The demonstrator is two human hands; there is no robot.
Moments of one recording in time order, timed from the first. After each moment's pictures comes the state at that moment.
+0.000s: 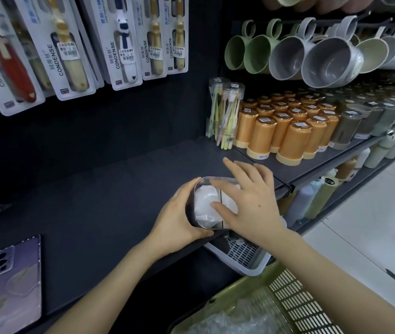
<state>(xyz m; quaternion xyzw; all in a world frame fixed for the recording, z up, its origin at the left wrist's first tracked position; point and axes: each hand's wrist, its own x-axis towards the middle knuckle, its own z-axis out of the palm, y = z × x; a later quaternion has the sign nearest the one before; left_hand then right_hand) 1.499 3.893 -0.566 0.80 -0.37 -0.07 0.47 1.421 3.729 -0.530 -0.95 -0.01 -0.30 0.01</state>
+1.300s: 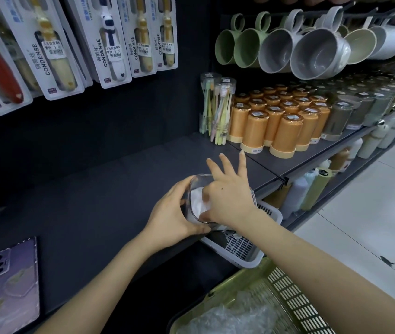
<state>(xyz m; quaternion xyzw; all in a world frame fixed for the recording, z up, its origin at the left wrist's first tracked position) 1.500 3.892 -0.566 0.78 -0.37 -0.10 0.49 1.445 3.752 -0.523 -0.99 0.08 -0.04 -0.15</state>
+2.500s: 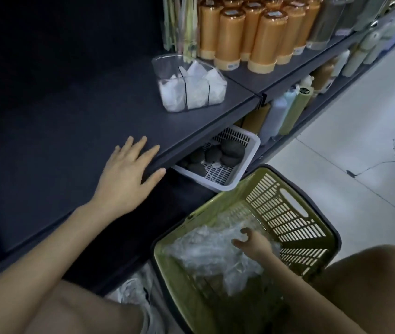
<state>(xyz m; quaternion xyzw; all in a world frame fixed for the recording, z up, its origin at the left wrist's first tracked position) 1.479 3.927 -0.611 0.90 -0.41 -0.04 0.11 1.251 3.715 -0.807 -0.81 0.43 0.23 0.34</state>
